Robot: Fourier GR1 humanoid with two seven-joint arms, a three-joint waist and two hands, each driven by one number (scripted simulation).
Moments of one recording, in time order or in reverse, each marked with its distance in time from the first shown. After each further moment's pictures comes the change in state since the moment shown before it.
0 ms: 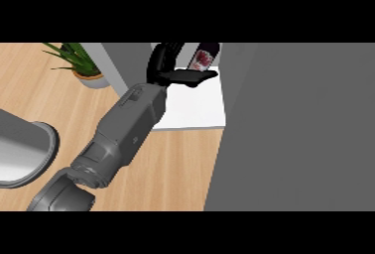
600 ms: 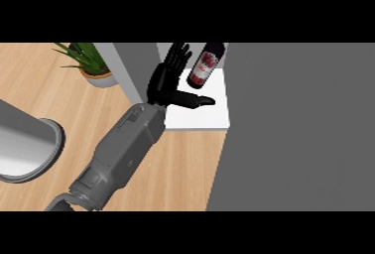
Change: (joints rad) left arm 0.232 -0.002 -0.150 -0.286 0.108 -0.072 0.056; right arm 0.012 -0.012 -0.017 0.001 0.003 -0.017 0.009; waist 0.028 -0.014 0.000
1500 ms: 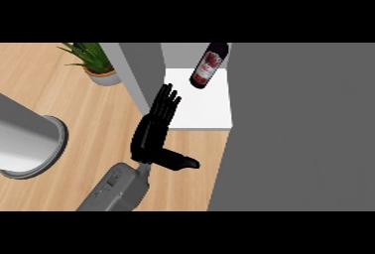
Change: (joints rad) left arm 0.562 0.068 -0.211 -0.652 0.003 0.092 0.122; right arm 0.037 -0.048 -0.022 -0.007 0.006 -0.018 -0.030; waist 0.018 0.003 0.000
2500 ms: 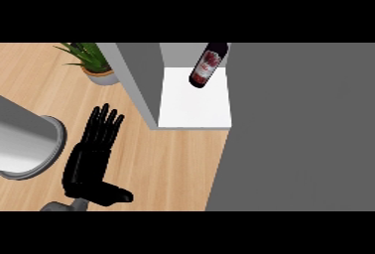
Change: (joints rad) left arm 0.338 0.246 0.113 -0.321 0.057 -0.147 -0.037; right arm -0.044 -0.137 0.124 0.007 -0.014 0.257 -0.028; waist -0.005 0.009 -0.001
